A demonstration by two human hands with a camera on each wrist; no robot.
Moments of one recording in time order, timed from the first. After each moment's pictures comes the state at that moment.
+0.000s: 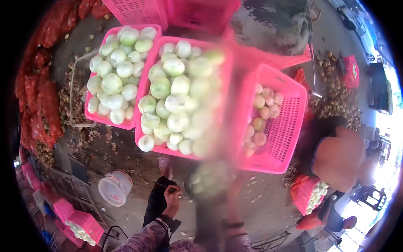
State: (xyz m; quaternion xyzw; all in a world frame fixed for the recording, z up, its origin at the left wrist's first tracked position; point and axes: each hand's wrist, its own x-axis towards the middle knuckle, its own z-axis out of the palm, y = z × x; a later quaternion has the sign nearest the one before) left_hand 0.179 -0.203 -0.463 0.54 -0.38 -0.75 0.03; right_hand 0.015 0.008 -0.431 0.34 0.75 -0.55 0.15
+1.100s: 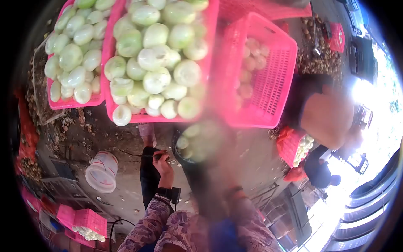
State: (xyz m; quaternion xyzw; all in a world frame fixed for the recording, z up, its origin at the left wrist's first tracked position) left_hand 0.181 -0.195 -0.513 0.61 -0.38 -0.69 0.07; right_hand 0.093 0.070 -0.508 0.15 0.95 -0.17 0.20
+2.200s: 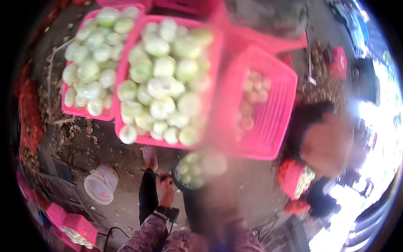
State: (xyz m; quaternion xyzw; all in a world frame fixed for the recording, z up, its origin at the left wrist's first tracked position) left_hand 0.175 -0.179 -0.506 0.59 -0.51 -0.62 0.02; right_hand 0.056 0.018 -0.453 0.10 0.88 -0.44 0.12
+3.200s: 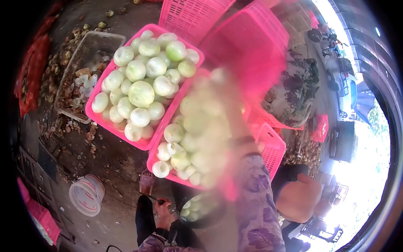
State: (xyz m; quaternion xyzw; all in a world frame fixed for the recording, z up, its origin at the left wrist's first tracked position) left_hand 0.157 -0.232 -0.519 0.63 -0.20 -0.74 0.15; right_hand -0.374 -0.378 -0.360 -0.32 0.91 -0.25 0.02
